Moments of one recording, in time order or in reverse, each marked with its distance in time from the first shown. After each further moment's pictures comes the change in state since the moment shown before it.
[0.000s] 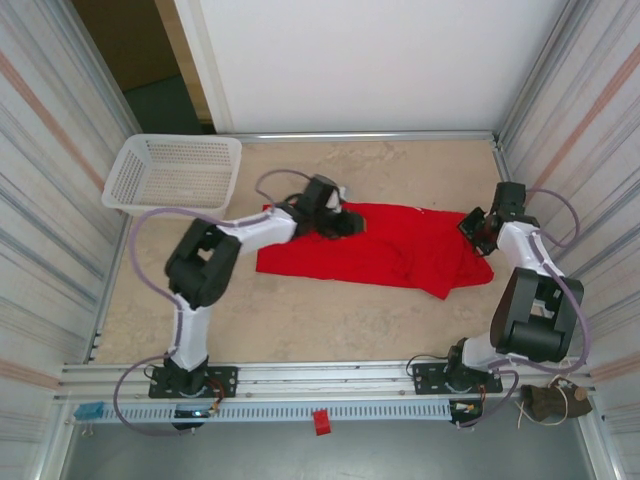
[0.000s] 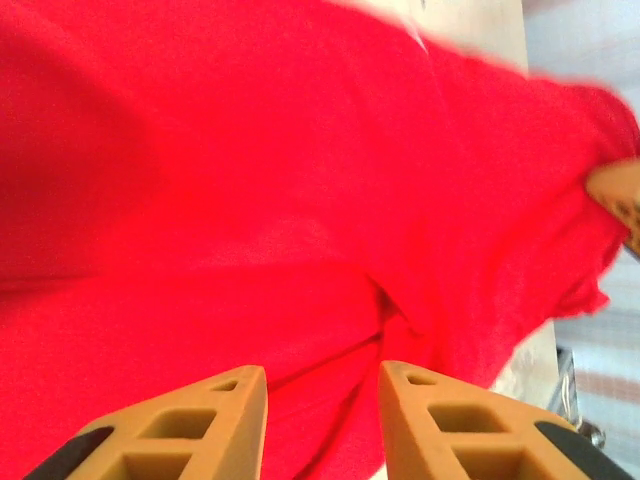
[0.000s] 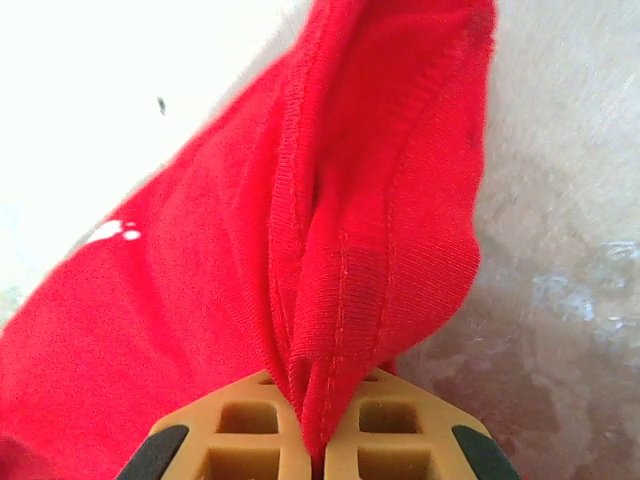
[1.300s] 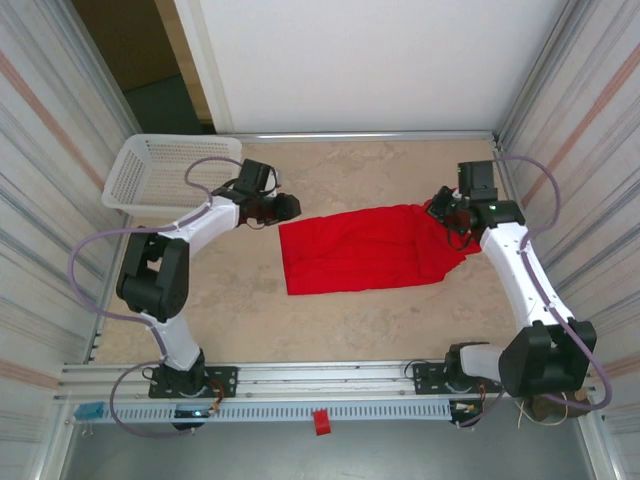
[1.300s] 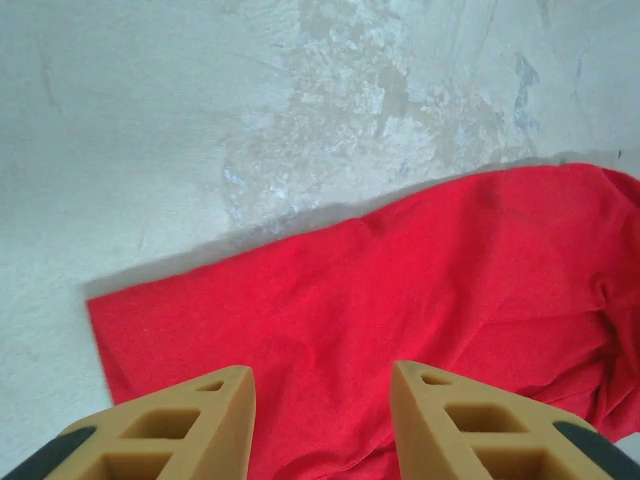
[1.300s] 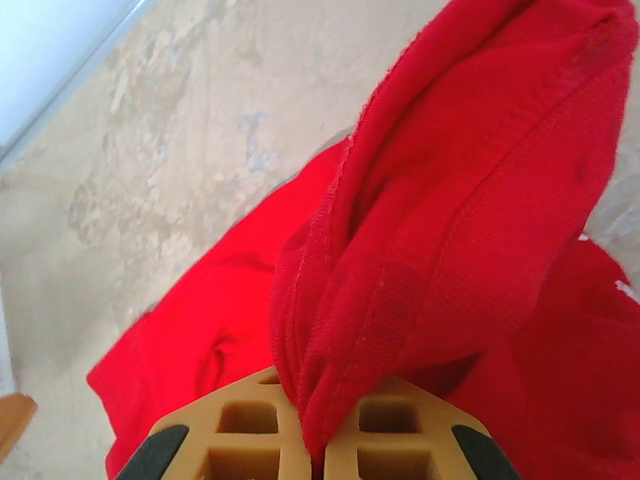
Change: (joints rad) left arm 0.270 -0.209 -0.122 -0.241 -0.118 0.174; right arm 0.419 -0.186 0.193 -0.211 0.135 0.129
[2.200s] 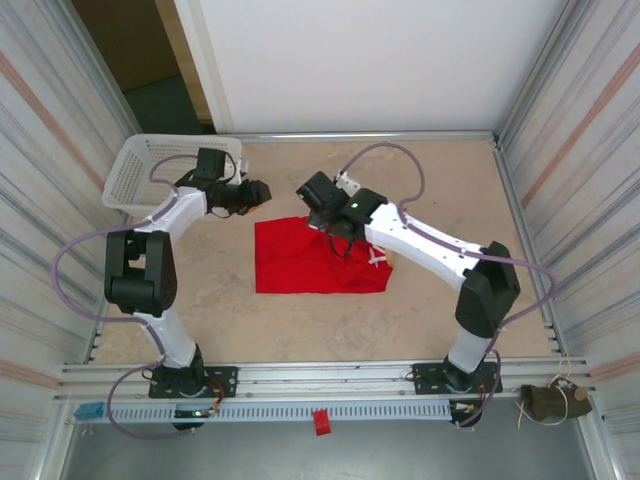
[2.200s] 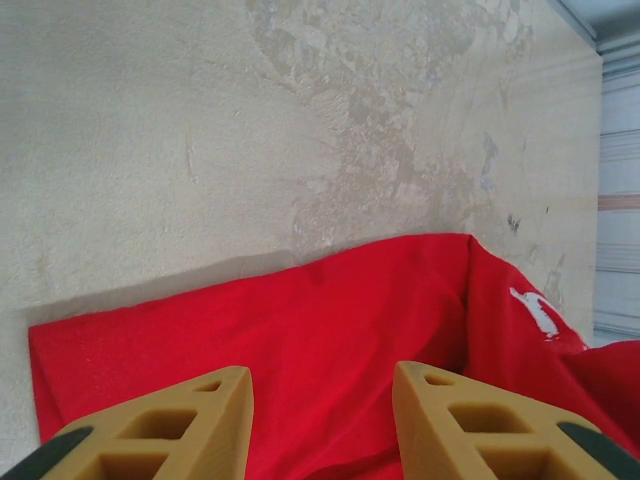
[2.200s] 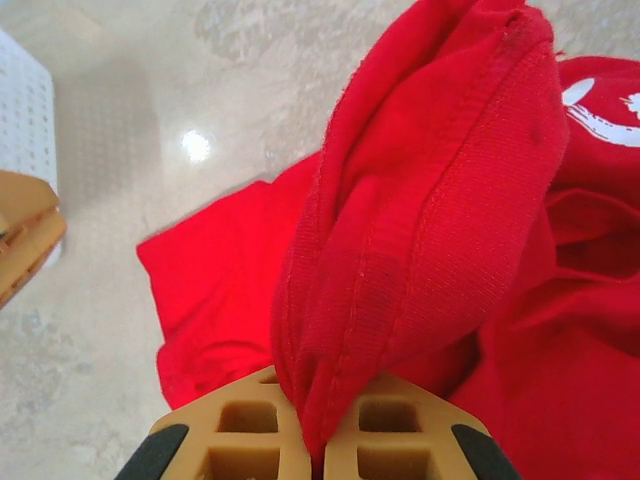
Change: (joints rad) left arm 0.237 0.000 0.034 -0.047 0.241 0.048; right arm 0.745 0.512 0.452 -0.088 0.427 0.397
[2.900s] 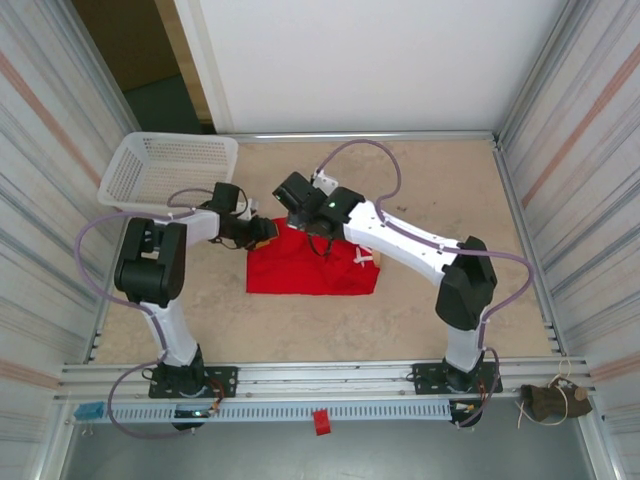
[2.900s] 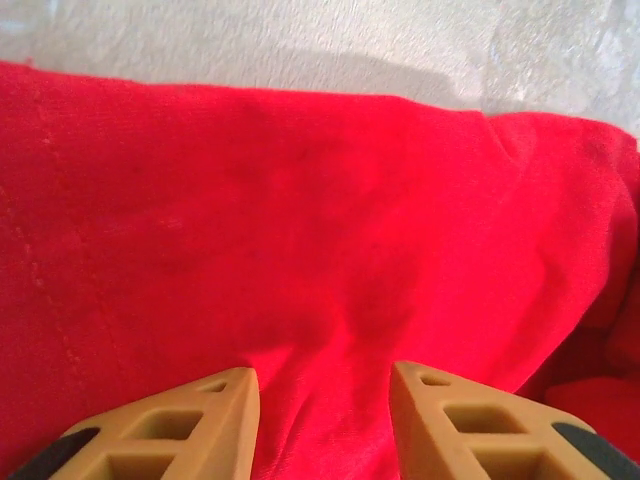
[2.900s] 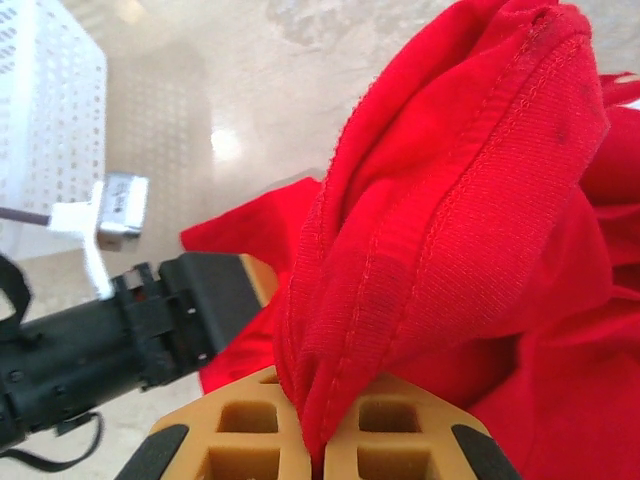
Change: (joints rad) left arm -0.044 0.092 -0.243 0.146 0.002 -0.028; right arm 0.056 0.110 0.161 -0.009 0.009 -0.003
